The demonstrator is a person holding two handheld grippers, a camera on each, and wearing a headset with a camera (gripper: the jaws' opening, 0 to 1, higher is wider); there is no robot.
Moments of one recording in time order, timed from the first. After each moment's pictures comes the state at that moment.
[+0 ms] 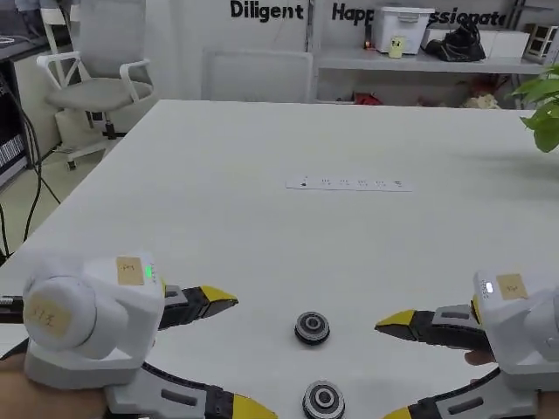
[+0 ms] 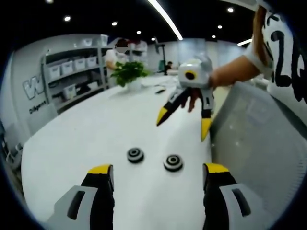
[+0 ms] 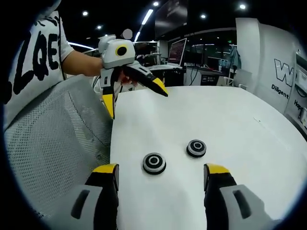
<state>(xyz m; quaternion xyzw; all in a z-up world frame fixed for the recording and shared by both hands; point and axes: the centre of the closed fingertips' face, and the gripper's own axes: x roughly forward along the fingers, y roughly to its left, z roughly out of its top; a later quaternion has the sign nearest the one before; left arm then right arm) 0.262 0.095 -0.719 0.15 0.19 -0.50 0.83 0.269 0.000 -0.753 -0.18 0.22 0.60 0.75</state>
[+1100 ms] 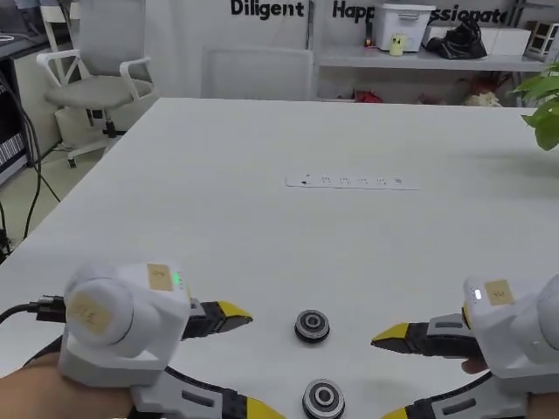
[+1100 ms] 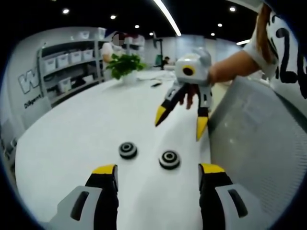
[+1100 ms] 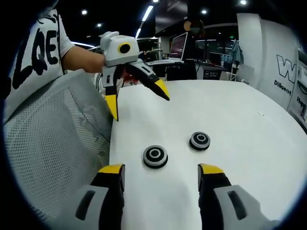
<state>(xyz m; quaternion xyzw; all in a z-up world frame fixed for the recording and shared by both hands) 0.263 0.082 -0.741 0.15 0.22 -0.52 0.81 0.267 -0.003 -0.769 -0.18 0.24 0.61 0.74</state>
